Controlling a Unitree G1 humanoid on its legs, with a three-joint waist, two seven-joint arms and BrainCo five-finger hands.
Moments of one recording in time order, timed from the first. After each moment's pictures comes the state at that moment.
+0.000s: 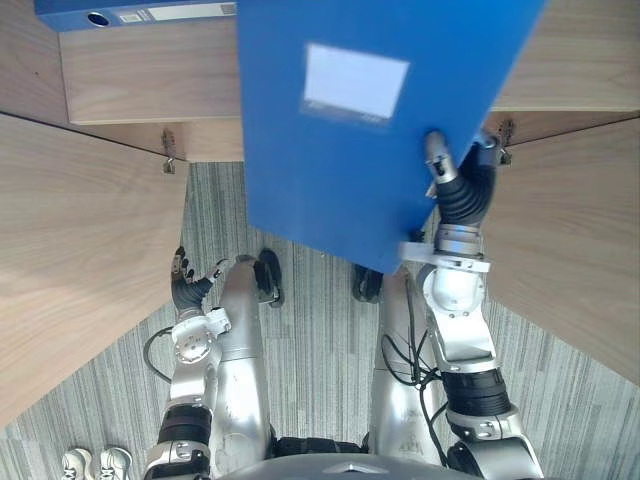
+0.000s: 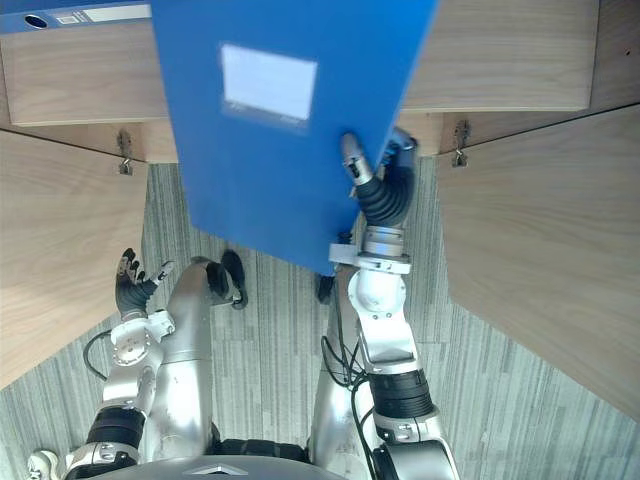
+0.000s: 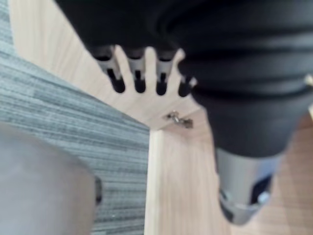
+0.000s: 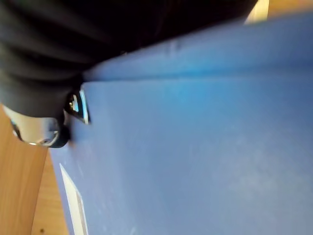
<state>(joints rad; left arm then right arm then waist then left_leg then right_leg) -0.10 -0.01 0.16 0.37 -0.08 -0.20 0.32 -0.29 -0.13 0.03 -0.28 -0.12 -0.26 -0.39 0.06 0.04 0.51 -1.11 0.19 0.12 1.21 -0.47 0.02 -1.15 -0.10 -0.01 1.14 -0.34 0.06</state>
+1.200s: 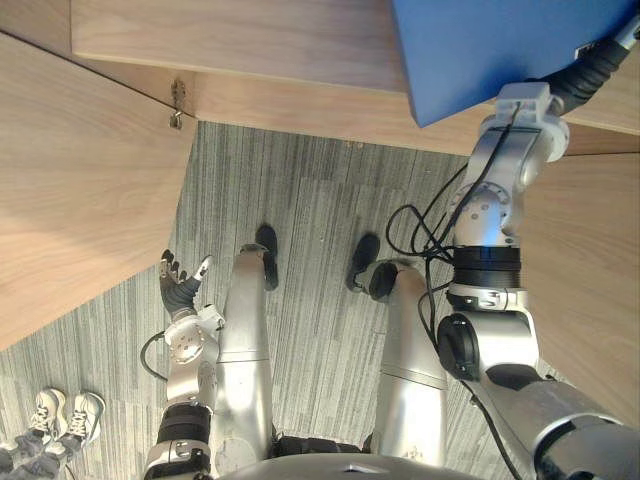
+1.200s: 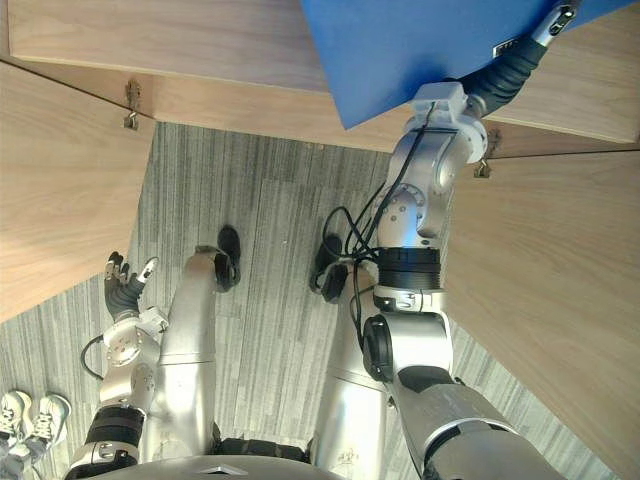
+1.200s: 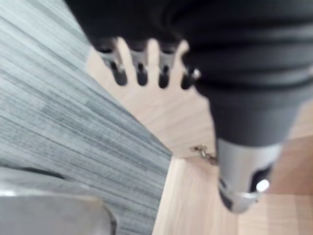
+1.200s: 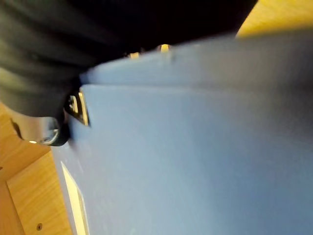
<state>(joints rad) -0.10 -0.02 0.19 0.34 -0.23 -0.22 0.36 -0.93 -0.21 -0.24 0.15 0.79 -0.38 -0.47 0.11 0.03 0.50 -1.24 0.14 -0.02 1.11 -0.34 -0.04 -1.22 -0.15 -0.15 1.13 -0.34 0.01</state>
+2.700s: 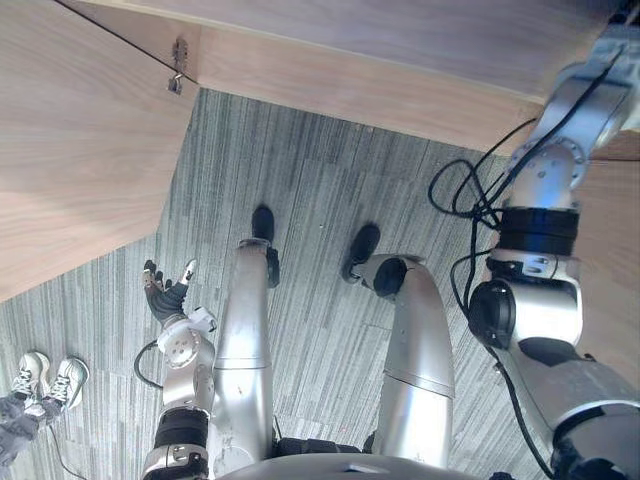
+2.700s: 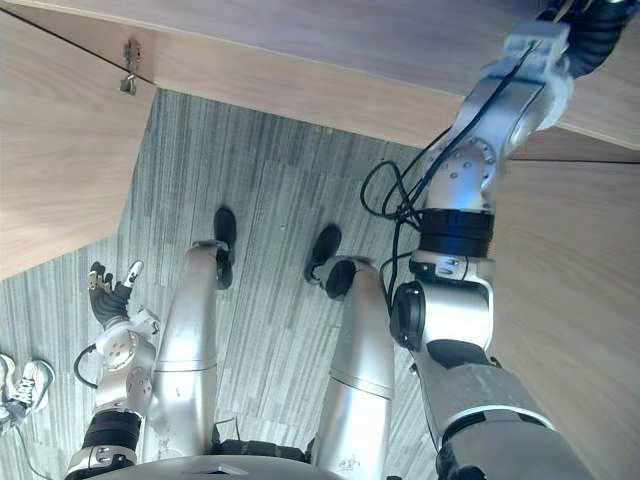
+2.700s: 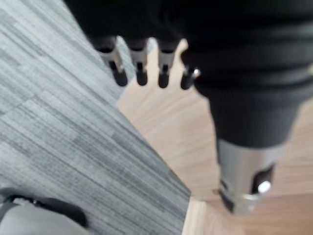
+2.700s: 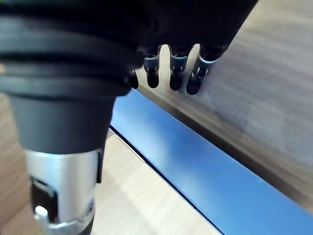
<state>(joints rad) -0.08 -0.01 0.20 0.35 -0.26 -0.24 0.45 -1.05 -0.37 -0.28 0.26 0.97 -0.41 -0.54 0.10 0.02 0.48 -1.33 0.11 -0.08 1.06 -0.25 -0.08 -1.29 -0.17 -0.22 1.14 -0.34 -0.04</state>
